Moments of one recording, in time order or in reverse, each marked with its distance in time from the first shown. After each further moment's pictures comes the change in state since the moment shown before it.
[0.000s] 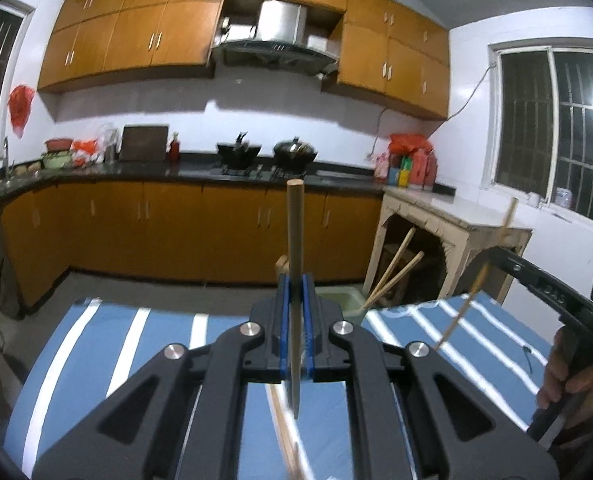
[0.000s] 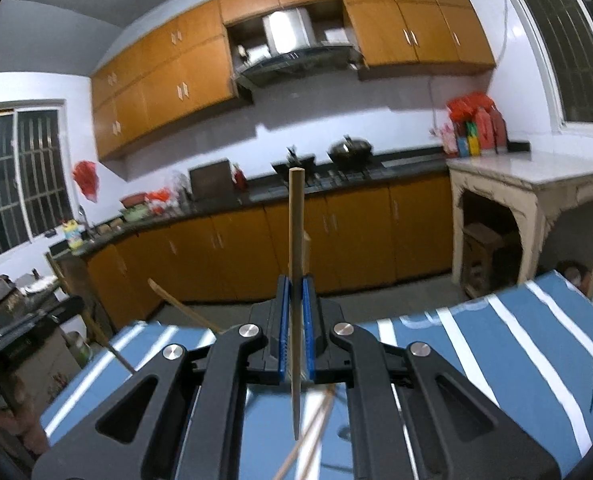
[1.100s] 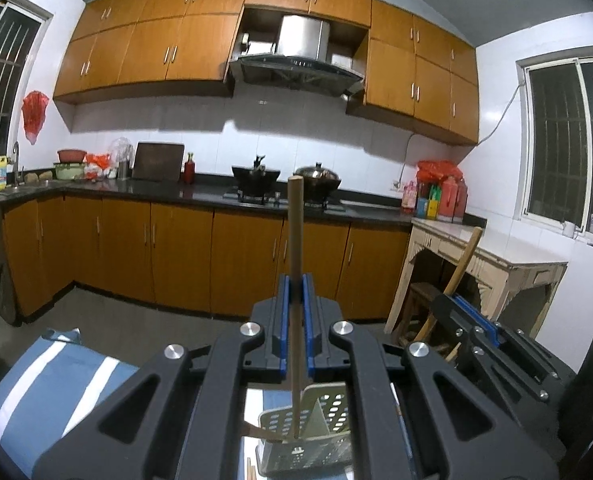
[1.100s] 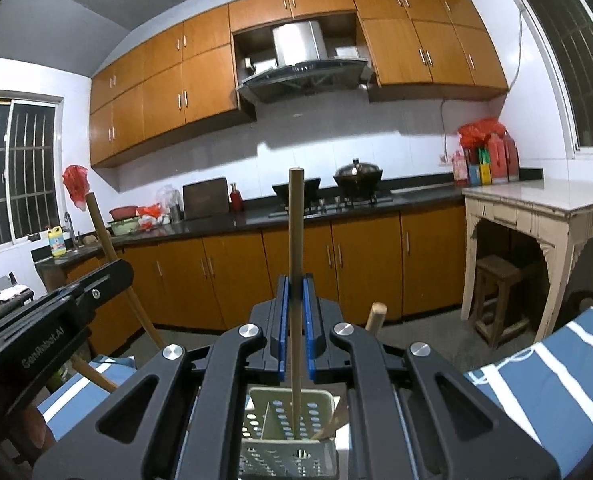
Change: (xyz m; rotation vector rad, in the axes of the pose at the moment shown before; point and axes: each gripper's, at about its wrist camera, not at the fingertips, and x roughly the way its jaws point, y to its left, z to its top) left arm 0.160 -0.016 0.031 -0.049 -0.077 0.101; right arm 0.127 0.019 -0.014 -0.037 -0.051 -0.043
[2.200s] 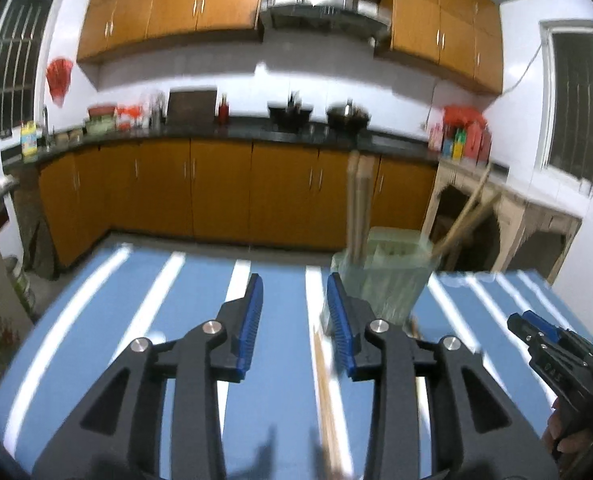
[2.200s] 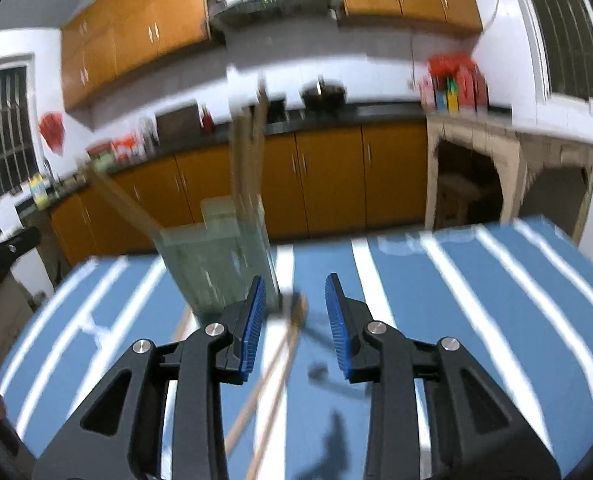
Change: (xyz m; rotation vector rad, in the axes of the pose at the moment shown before) left arm -0.110 0.064 -0.107 -0.001 0.243 0.106; right arm -0.074 -0.045 -0.107 0.041 0.369 -0.110
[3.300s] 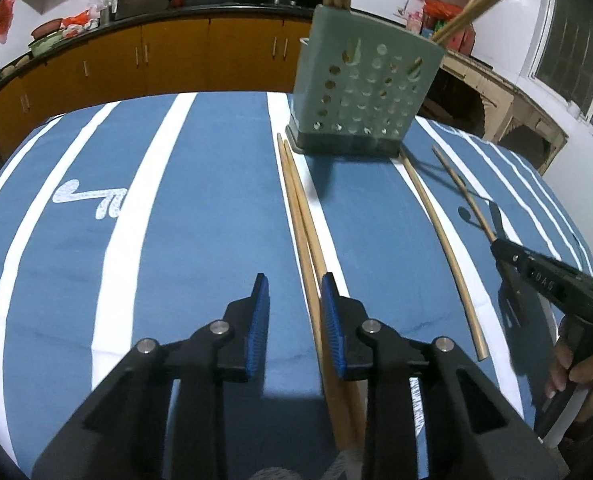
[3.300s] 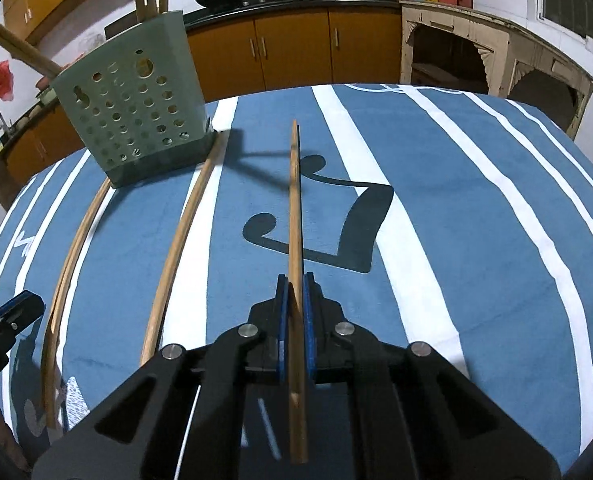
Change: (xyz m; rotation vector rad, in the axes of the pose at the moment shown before) left arm 0.079 -0.016 -0.106 0.055 0.406 -0.134; right arm 0.060 -0.026 -0.067 0.036 0.302 -0.121
